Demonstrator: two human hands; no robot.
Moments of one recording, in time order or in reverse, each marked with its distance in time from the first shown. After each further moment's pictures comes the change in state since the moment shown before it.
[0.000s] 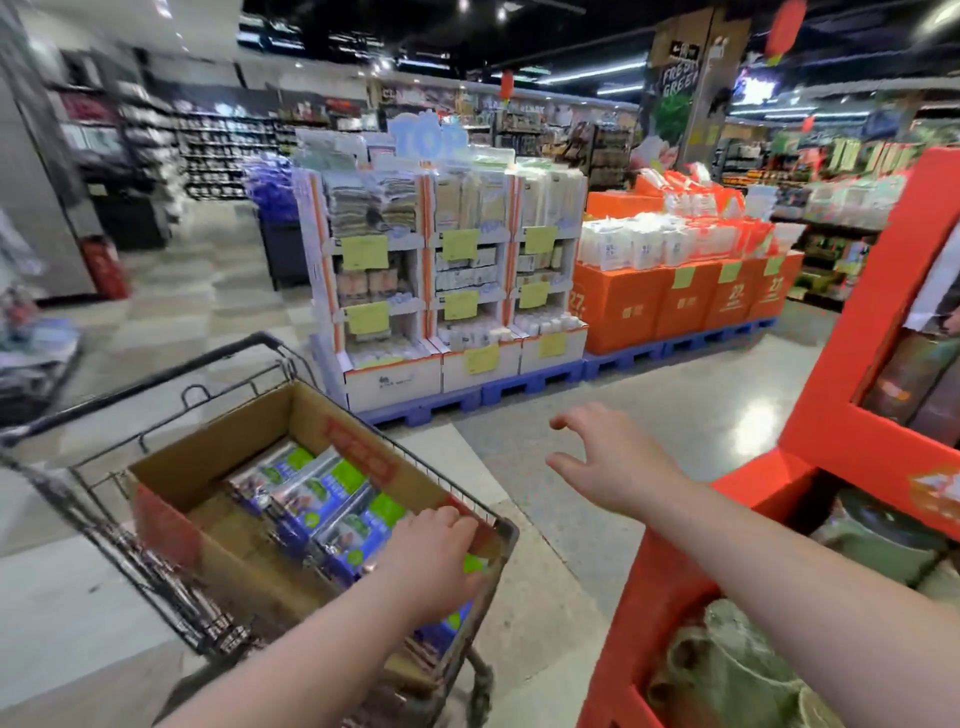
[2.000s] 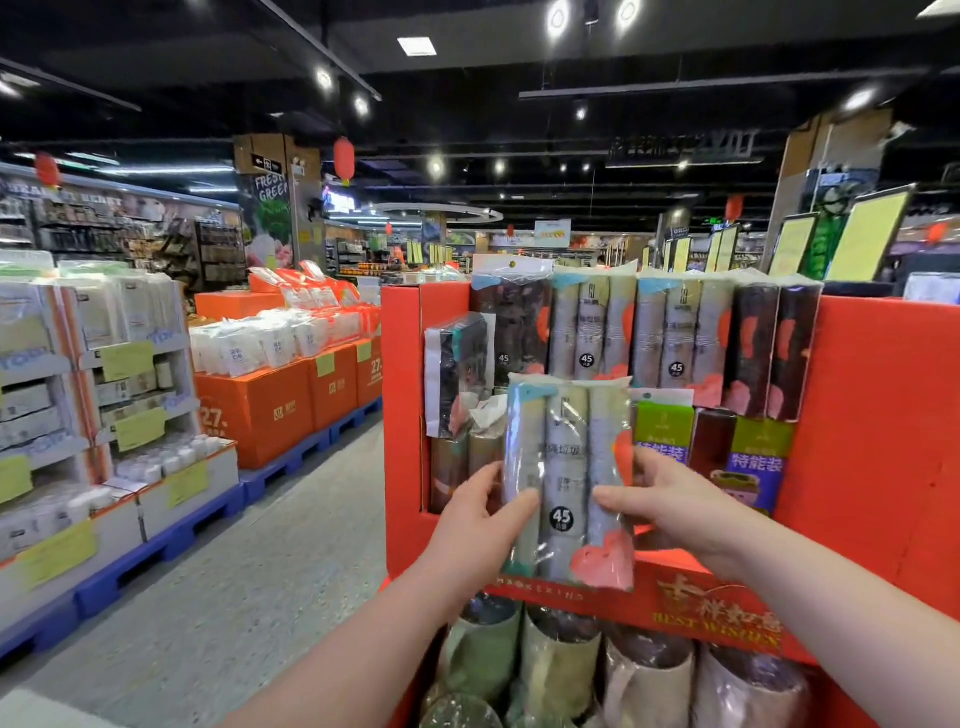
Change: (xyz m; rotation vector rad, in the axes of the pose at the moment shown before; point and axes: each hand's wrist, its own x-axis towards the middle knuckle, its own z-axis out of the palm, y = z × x) left_hand 0.130 0.342 -0.140 -1.258 -0.164 0.730; right_hand -0.179 0.246 -0.156 0.945 0.519 0.801
